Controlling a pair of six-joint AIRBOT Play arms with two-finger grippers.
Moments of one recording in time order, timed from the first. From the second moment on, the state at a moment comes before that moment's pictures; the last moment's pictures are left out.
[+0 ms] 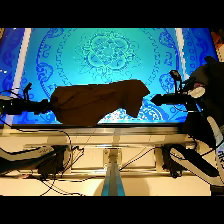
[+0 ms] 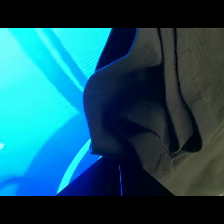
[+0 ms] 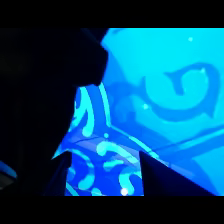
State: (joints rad) left arm 0.62 -1.44 0.72 0.96 -1.19 -0.82; right arm -0.16 -1.09 0.60 -0.88 0.91 0.89
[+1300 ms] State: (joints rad) left arm 0.57 -1.44 0.77 0.91 -1.24 -0.82; right arm 0.03 -1.28 0.85 -0.29 0.76 0.59
